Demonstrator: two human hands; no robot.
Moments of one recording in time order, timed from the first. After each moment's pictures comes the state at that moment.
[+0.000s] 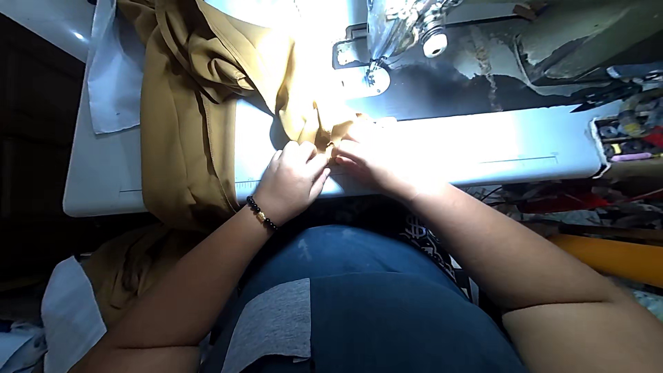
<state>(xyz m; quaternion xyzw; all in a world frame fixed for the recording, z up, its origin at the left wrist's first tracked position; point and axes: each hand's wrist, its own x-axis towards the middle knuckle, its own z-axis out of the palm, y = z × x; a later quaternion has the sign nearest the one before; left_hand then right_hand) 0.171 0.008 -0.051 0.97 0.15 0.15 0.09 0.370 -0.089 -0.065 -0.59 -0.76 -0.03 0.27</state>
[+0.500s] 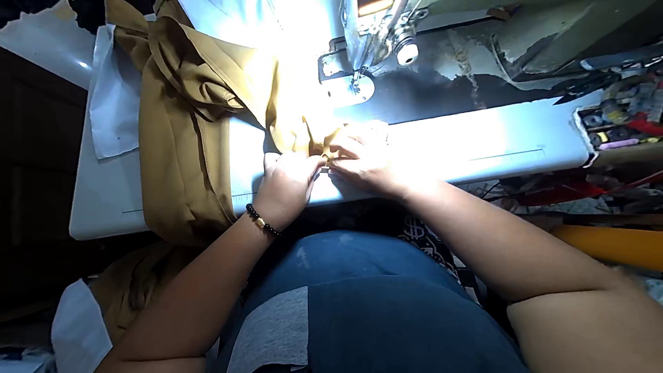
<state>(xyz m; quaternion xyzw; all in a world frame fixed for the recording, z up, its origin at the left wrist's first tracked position) 0.183 0.004 -0.039 0.97 0.19 0.13 0.06 0.380 -0.090 -0.078 -0.53 -0.78 -0.12 0.31</state>
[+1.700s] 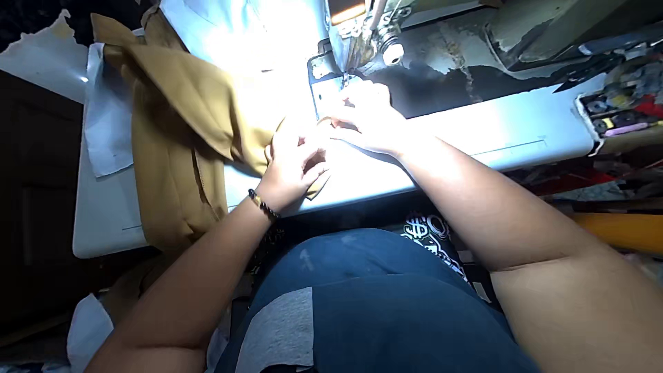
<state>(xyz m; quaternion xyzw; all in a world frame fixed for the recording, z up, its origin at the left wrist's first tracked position) 0.213 0.042 -0.053 0.95 0.17 0.11 0.23 0.440 -0.054 -0.066 -0.64 -0.72 0.01 0.25</state>
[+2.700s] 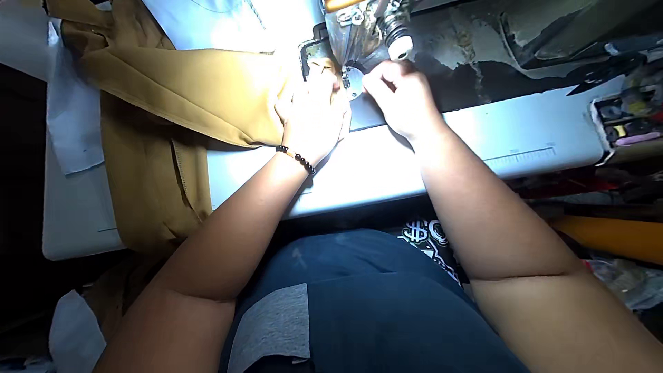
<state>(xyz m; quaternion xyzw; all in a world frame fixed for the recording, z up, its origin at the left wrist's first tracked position) 0.313 0.042 -0.042 0.93 0.31 0.11 0.17 0.461 -0.061 -0.059 -0.72 -0.52 0.06 0.46</state>
